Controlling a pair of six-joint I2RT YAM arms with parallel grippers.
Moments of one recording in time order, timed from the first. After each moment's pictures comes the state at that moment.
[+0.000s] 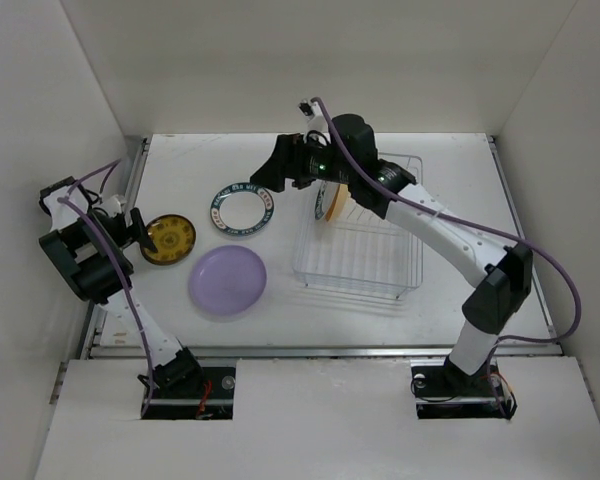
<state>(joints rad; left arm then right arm) 0.62 2.06 1.66 -1.28 0.39 0.26 0.73 1.76 1.76 -0.19 -0.38 0.55</state>
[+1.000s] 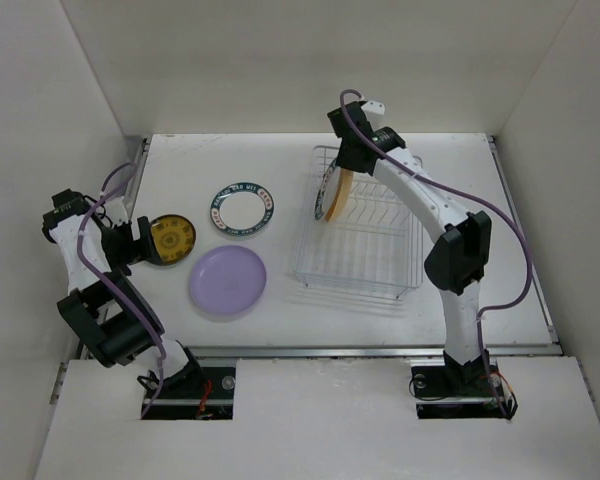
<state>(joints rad) 0.60 1.49 1.25 -1.15 0.35 0.35 0.54 2.11 2.17 -0.88 0.52 0.66</state>
